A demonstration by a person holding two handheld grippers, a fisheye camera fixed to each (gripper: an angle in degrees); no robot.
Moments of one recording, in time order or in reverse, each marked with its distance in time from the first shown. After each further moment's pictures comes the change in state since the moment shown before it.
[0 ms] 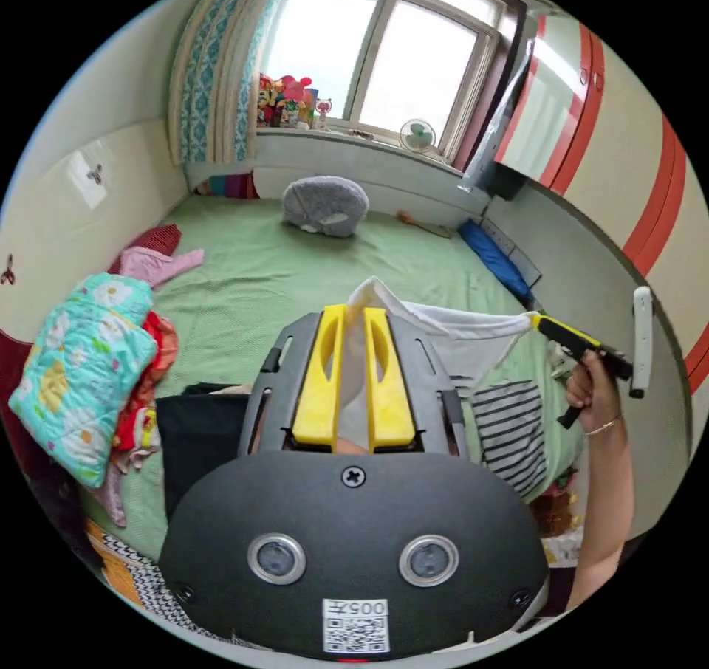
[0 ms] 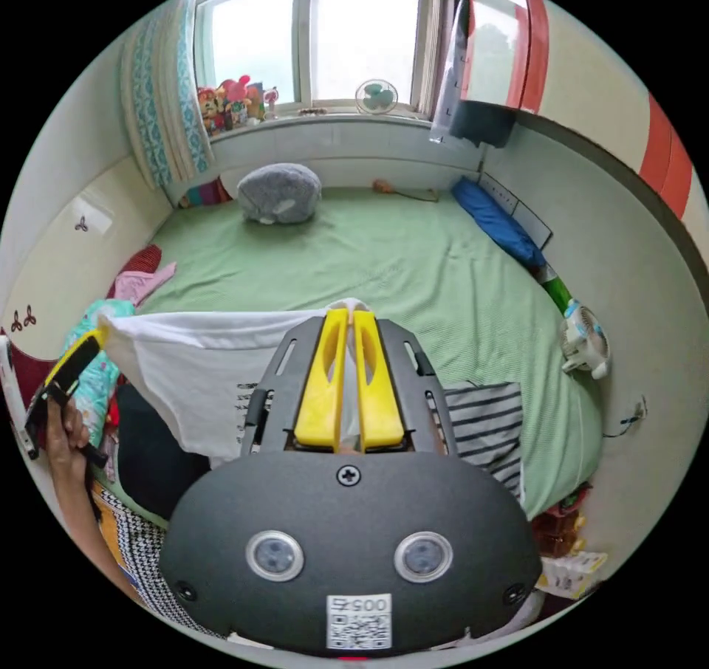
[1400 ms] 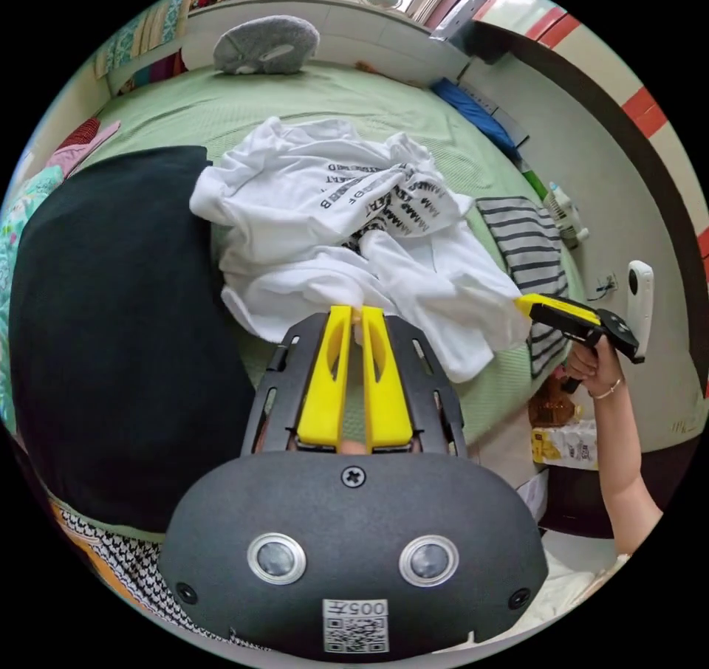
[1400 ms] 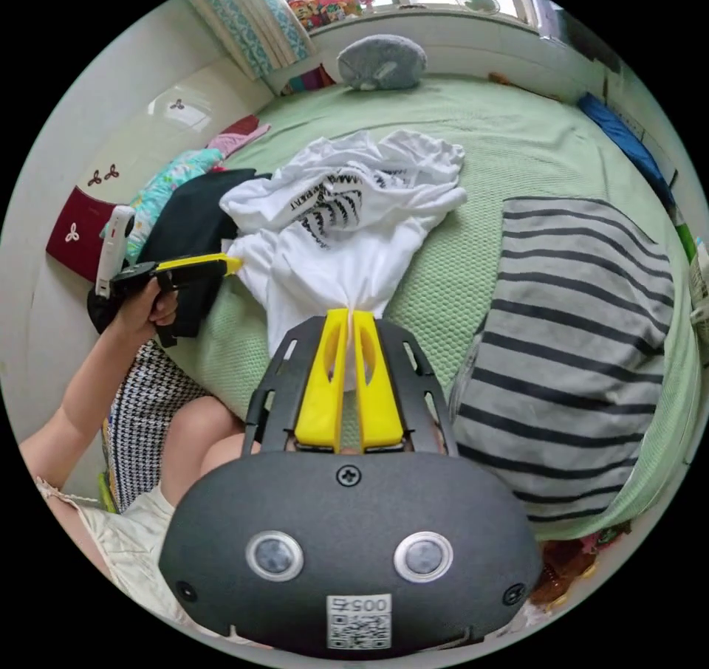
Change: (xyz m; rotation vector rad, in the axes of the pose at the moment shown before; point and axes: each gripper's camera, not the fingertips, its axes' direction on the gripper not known) left arm -0.022 0.201 0.130 -0.421 0.121 0.115; right arm 0.166 0.274 0.162 -0.300 -0.430 -0.218
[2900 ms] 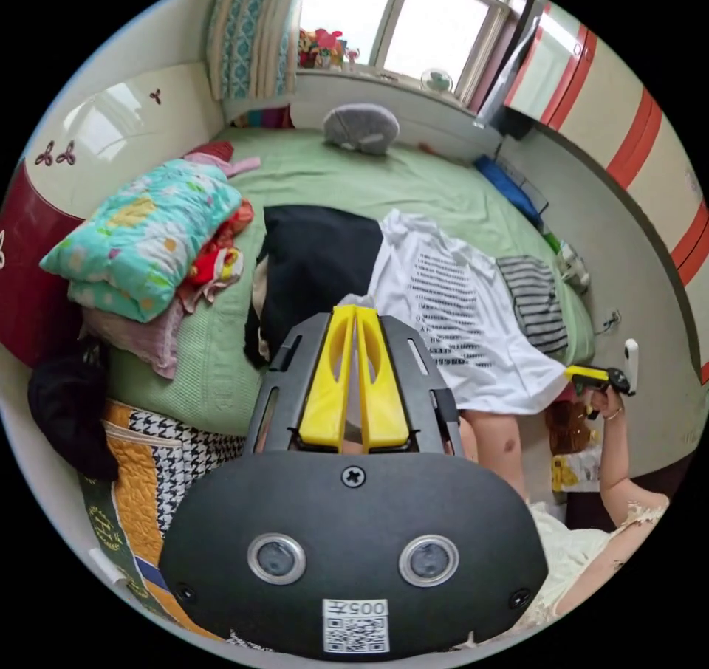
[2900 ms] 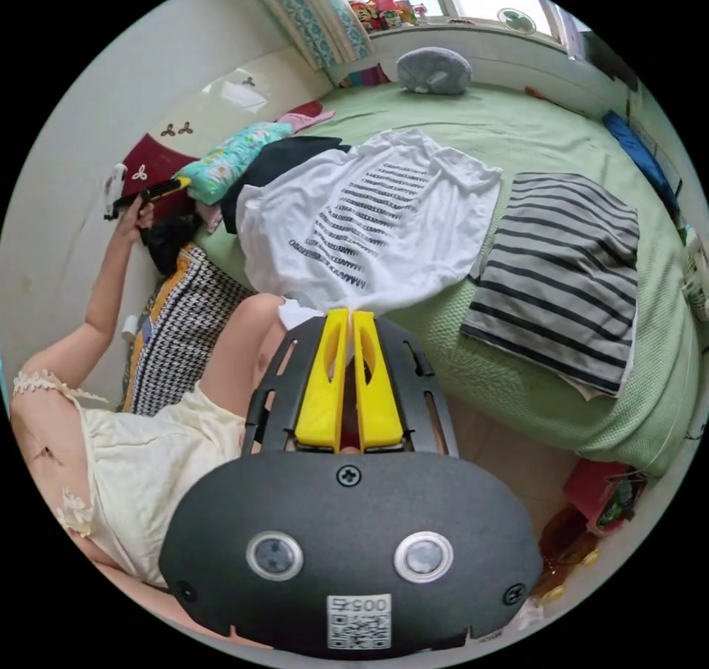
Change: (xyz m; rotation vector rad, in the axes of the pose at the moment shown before) left arm -0.105 0.255 -0.318 0.199 -0.204 -0.123; right arm 0.013 0.199 -0.129 -0.040 -0.107 -0.120
